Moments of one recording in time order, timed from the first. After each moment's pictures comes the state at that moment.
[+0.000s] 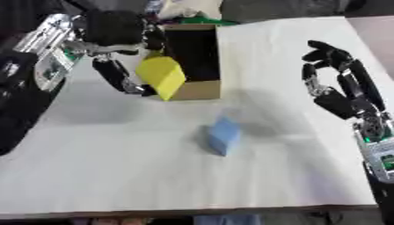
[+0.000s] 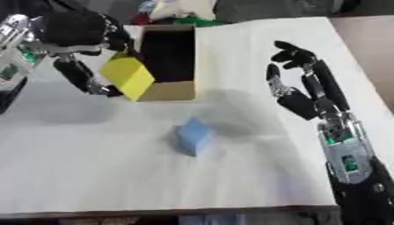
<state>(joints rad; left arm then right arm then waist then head) -1.01 0.48 -0.36 -1.12 -0.85 -0.80 -0.30 -0.44 -0.24 0.02 -1.49 0.59 -0.37 0.05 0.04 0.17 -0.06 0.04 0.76</state>
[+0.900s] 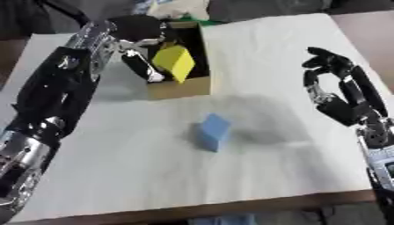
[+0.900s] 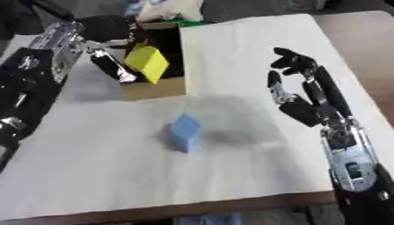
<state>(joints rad) -1.10 0.33 -0.15 -0.78 -1.31 -0.75 -0.17 -0.45 -0.23 0.04 -1.49 0.57 -0.38 0.07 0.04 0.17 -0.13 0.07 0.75</state>
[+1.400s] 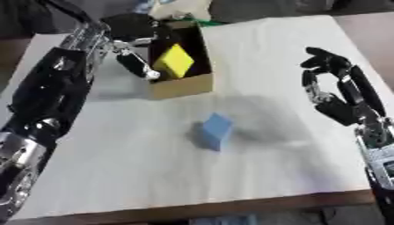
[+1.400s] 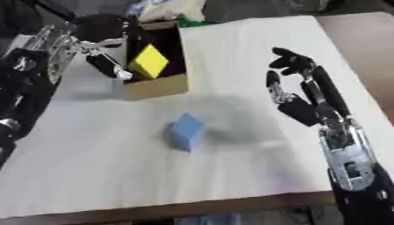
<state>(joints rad) -1.09 0.36 -0.13 -0.79 -1.33 -0.70 -0.13 -0.45 -0.23 0.04 -1.48 0.57 -0.38 0.07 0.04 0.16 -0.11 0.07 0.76</state>
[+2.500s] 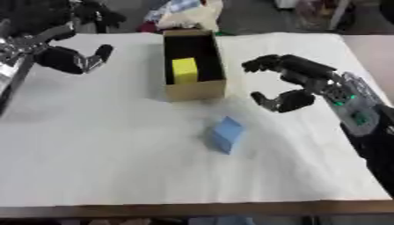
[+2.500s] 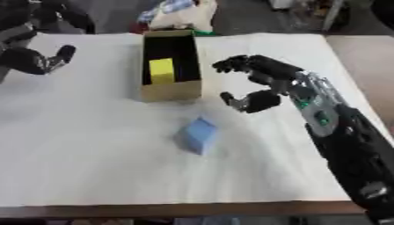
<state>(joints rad) -0.75 0.67 -0.20 -1.41 -0.53 -0.67 -0.33 -0.82 -0.38 0.34 -1.10 0.64 -0.63 0.46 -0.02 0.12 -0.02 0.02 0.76</state>
